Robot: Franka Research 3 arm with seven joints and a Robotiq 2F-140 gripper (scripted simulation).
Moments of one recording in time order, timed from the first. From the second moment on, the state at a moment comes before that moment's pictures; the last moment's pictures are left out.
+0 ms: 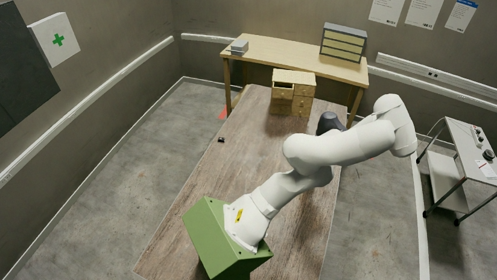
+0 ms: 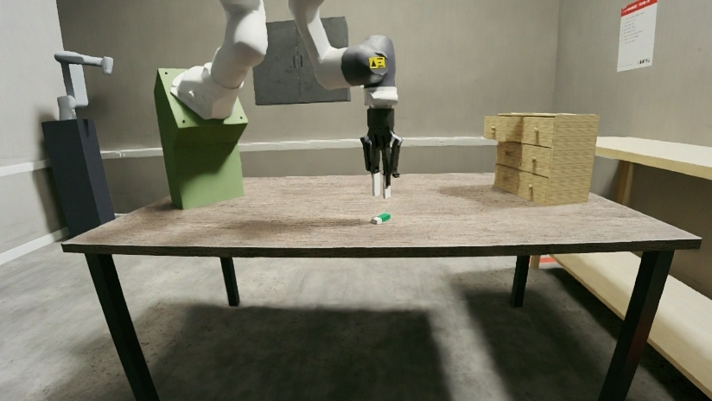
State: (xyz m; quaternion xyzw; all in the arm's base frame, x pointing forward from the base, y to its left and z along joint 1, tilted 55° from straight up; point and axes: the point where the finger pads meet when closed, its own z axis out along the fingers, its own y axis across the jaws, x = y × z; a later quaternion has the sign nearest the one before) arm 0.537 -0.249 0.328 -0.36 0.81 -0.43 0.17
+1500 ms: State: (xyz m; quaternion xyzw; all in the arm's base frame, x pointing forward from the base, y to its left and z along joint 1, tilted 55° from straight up) arm 0.536 -0.249 0.327 -0.34 0.82 -0.43 0.17
